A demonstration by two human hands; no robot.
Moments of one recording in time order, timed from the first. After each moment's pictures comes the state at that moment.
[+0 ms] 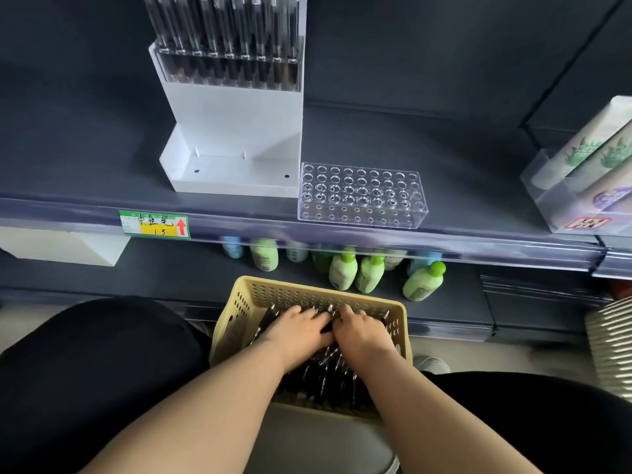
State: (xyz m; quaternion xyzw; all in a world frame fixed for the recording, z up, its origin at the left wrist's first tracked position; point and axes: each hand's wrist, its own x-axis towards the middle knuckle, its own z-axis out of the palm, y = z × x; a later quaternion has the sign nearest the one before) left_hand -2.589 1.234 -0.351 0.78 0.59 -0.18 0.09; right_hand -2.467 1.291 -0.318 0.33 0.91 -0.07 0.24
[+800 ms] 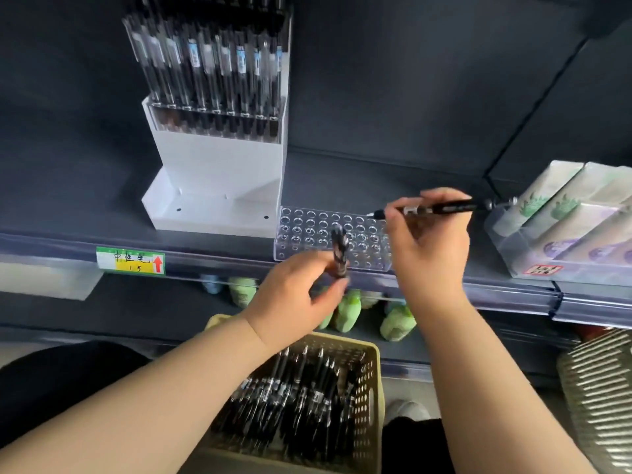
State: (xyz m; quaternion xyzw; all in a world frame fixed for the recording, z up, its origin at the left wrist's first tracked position) left_hand -2.587 1.276 -0.203 0.67 0.56 0.48 0.02; right_hand -2.455 1.365 -0.147 0.34 0.69 -0.32 -0.55
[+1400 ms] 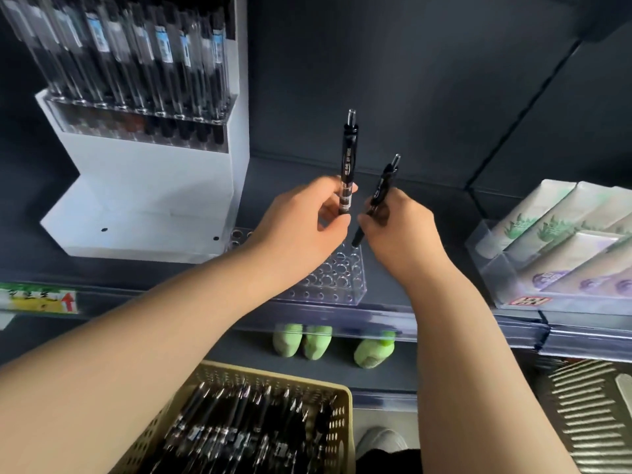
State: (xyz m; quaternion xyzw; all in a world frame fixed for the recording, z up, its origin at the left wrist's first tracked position) left_hand -2.589 1.379 -0.144 0.59 0.64 0.48 0.13; right_hand -2.463 1.465 -0.144 0.49 0.81 -0.20 -0.26
